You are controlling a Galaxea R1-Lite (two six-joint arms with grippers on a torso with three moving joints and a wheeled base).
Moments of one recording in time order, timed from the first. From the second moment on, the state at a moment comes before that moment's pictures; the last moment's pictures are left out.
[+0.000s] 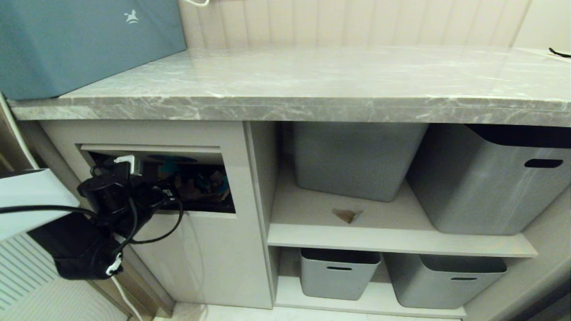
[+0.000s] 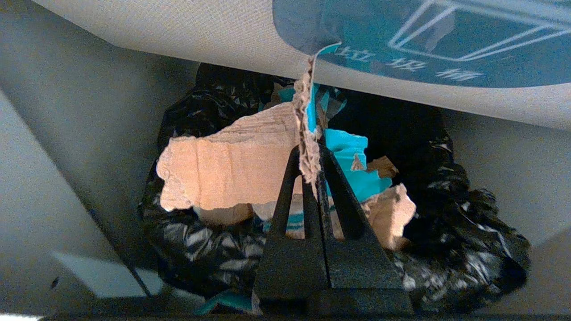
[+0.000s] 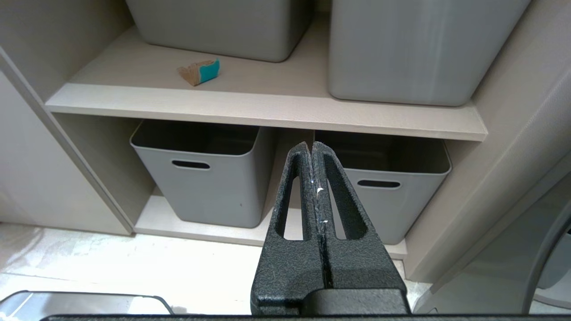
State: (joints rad) left arm -0.01 2.16 -0.75 -1.43 -0.07 -0.14; right arm 0.01 0.00 0.00 0.00 0.00 0.00
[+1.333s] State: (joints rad) left arm -0.05 2.05 -0.57 -1.44 -0.03 -0.14; right arm 0.01 0.00 0.00 0.00 0.00 0.00
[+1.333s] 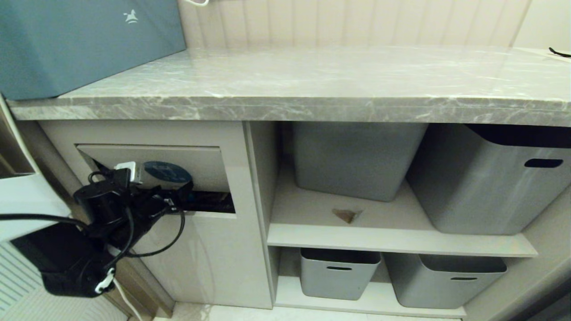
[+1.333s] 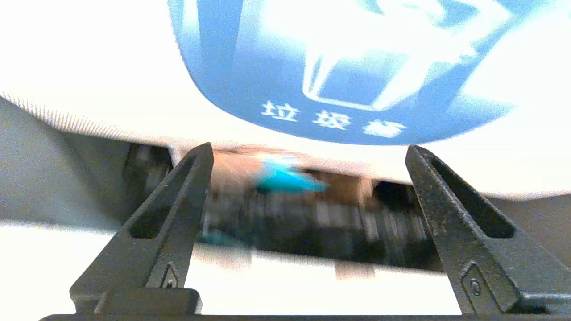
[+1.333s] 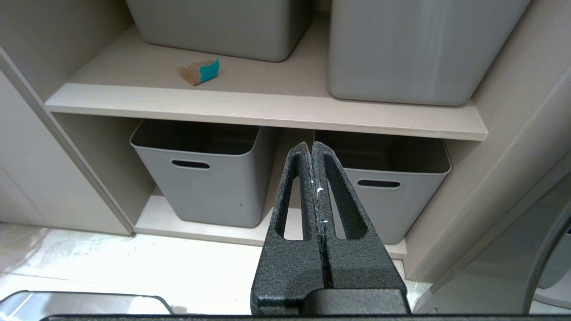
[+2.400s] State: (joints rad) left arm -0.01 1.04 -0.12 -0.91 -0.08 -0.15; right arm 0.01 0.00 0.00 0.00 0.00 0.00
